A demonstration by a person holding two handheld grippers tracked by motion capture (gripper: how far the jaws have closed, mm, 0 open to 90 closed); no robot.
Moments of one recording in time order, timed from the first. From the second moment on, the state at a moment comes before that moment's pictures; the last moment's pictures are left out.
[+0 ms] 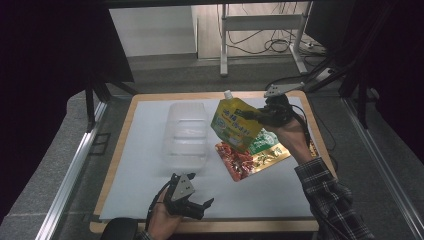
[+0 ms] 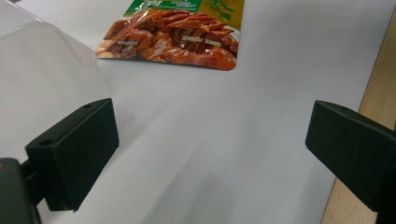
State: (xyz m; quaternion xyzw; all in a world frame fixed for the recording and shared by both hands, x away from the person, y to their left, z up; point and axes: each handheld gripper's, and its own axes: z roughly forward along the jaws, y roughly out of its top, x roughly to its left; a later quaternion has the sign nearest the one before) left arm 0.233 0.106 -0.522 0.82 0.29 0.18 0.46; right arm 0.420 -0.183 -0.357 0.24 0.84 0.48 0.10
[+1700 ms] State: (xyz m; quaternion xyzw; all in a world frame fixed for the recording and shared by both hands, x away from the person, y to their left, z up) left arm 0.223 0.115 -0.517 0.82 0.29 0.19 0.46; right arm 0.506 -0.092 -0.338 0.21 0.84 0.49 0.10
